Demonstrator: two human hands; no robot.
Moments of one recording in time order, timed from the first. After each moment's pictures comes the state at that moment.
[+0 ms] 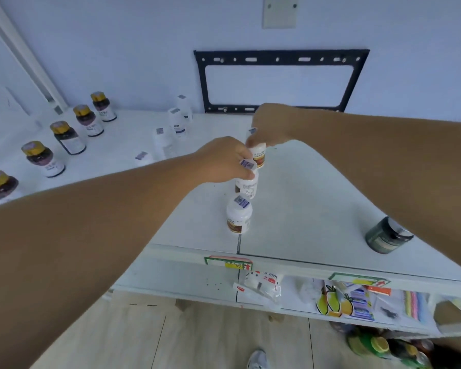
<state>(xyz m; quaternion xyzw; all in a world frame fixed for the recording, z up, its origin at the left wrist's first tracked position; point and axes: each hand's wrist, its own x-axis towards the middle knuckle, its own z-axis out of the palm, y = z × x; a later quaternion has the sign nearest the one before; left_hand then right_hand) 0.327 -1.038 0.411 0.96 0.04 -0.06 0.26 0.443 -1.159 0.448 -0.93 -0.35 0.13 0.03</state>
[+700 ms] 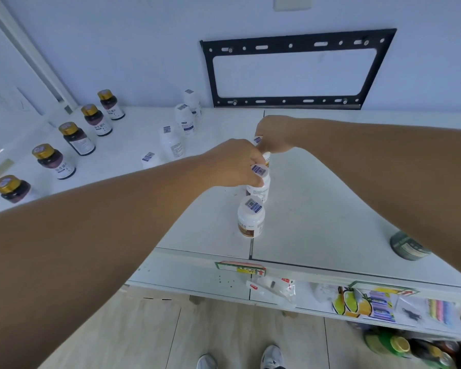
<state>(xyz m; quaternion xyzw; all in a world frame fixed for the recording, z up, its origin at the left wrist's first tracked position) 0.337 -1.035 0.400 0.97 0.01 -0.09 0.22 0.461 -1.141 0.405 -0.92 -0.35 0.18 0.03</state>
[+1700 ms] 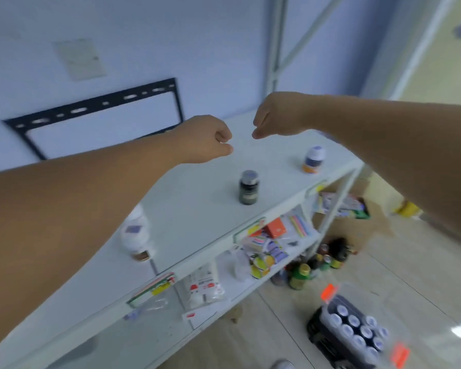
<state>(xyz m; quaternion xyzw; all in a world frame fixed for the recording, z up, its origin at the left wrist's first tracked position) 0.355 -1.212 0.485 0.93 -0.29 -0.03 0.20 0.314 -1.418 0.525 -0.99 0.00 0.05 0.11</state>
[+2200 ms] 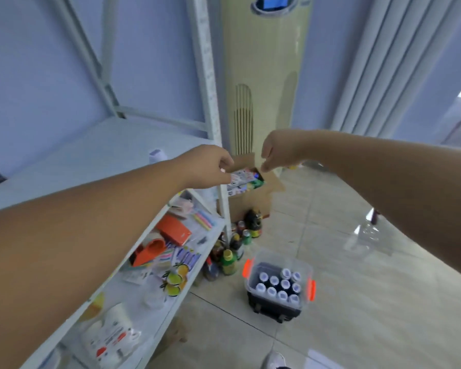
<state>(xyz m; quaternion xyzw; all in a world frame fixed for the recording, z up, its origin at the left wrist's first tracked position) 0.256 -1.537 0.419 0.82 -0.55 -0.14 0.10 0.111 -1.690 0.450 -0.95 0.26 0.10 0.12</state>
